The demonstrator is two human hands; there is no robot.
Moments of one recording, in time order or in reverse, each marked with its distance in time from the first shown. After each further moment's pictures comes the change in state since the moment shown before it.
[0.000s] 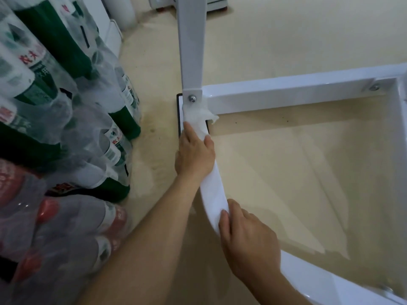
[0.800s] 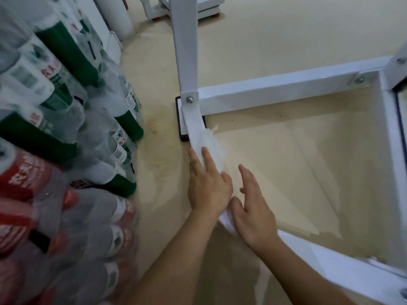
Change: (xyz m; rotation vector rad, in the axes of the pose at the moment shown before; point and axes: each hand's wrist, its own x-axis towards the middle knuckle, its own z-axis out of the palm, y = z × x) left_hand -0.102 -0.003 0.008 0.214 -0.068 0.067; right_hand 0.006 0.015 -0.010 0.512 -0.111 0.049
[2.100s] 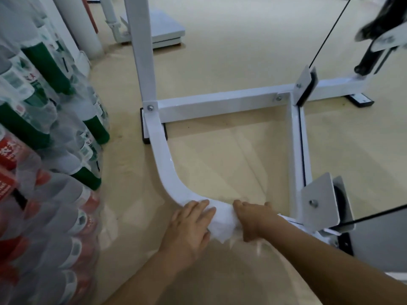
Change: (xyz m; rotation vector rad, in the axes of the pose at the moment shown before) left_hand -0.150 -0.025 0.011 0.119 -0.025 0.833; right_hand -0.062 0.057 -0.110 -0.912 -0.637 0.171
